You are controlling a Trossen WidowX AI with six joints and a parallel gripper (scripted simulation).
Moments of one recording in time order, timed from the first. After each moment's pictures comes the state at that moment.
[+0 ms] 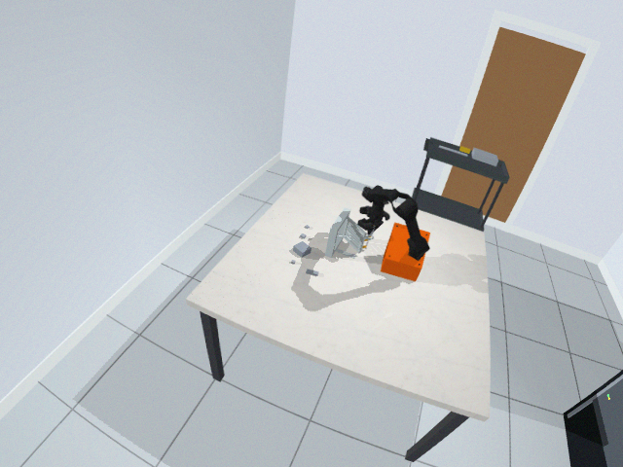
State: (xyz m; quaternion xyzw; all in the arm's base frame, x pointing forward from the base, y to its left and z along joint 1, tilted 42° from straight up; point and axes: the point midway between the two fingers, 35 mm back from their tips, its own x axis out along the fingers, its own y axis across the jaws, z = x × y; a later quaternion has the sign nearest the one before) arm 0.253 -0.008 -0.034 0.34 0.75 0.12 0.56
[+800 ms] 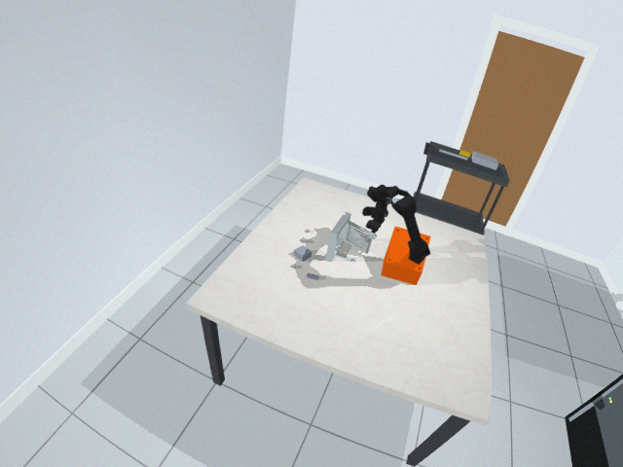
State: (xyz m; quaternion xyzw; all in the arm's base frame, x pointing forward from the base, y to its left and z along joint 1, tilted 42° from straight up) arm 0.254 -0.046 -0.066 0.23 0.71 0.26 0.61
